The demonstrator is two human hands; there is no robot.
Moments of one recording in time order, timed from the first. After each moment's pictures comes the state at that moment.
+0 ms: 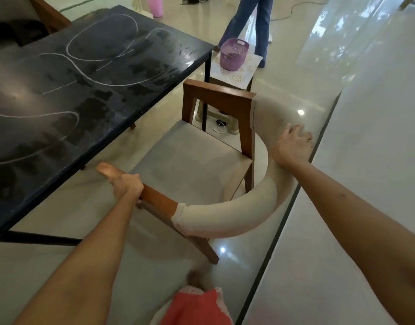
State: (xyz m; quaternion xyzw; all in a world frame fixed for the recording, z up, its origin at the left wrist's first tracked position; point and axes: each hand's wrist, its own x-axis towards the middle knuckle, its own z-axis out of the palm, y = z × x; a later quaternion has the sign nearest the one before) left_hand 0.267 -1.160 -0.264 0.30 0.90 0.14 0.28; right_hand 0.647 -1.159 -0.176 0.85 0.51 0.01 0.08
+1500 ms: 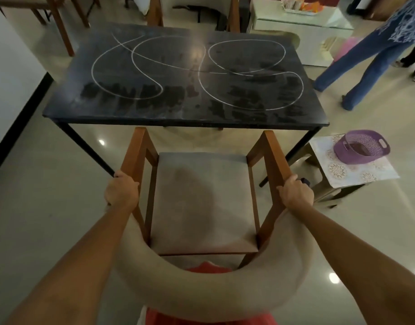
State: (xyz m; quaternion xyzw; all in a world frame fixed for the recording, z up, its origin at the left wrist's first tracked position) left_hand 0.385 -1.155 -0.257 0.06 0.99 0.05 0.14; right_hand 0.684 -0.846 -0.240 0.54 0.82 -0.02 0.15
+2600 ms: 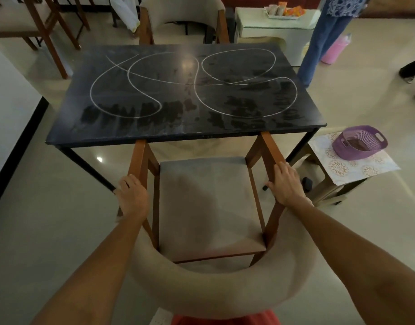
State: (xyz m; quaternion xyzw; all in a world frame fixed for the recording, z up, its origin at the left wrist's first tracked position) left_hand 0.362 -1.143 -0.251 0.22 0.97 -0.11 0.05; right_hand 0.645 -0.850 -0.239 0.43 0.90 -0.02 0.07
